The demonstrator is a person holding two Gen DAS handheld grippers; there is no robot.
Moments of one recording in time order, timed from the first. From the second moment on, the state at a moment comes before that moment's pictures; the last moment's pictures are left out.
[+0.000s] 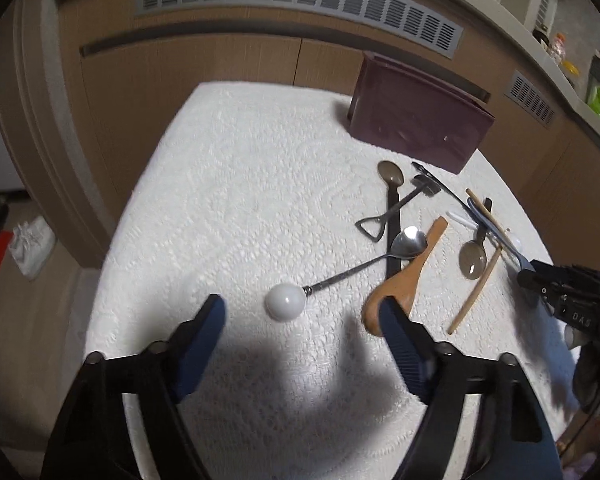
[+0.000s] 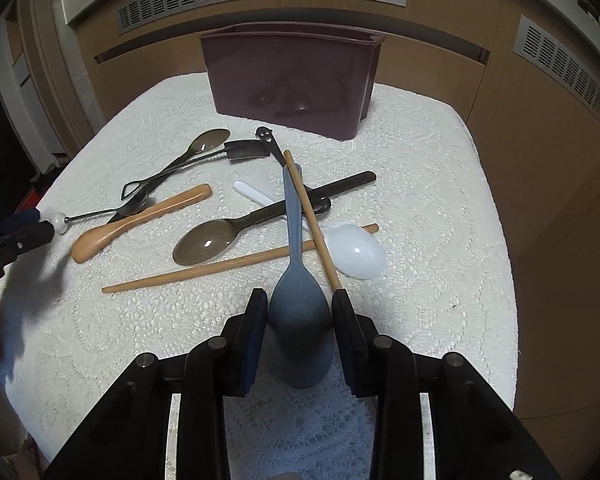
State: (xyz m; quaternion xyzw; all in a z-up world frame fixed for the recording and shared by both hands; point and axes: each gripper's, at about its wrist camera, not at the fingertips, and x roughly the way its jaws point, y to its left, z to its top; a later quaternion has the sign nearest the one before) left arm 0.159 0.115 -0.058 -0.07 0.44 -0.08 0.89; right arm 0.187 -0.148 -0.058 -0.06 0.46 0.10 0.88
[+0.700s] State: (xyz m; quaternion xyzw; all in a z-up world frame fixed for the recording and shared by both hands) left arm 0.158 0.066 -0.033 -0.01 0.40 -0.12 0.91; right arm 0.236 -0.125 -0.054 -0.08 0.47 0.13 0.87
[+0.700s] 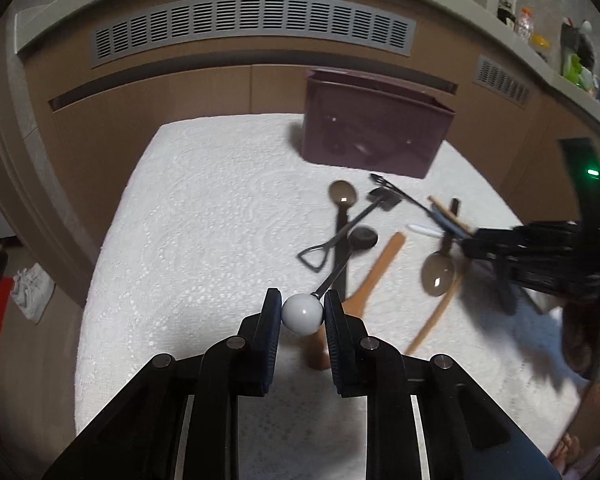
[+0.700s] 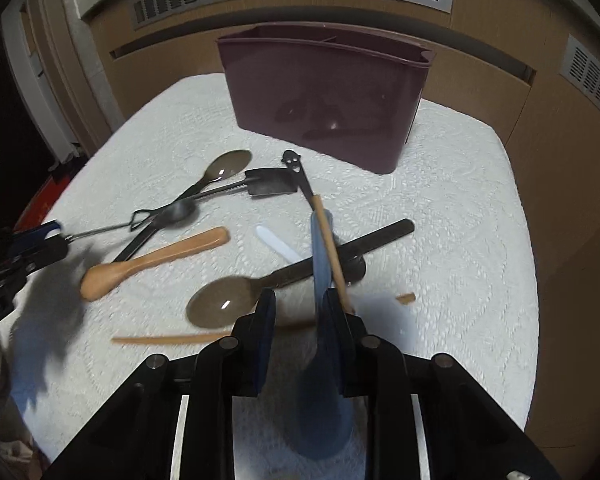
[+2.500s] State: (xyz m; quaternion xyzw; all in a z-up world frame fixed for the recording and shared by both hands) left arm 0.130 0.032 0.039 0.02 0.30 -0.12 0.95; right arm 0.167 -0.175 0.018 0.00 0.38 0.13 0.92
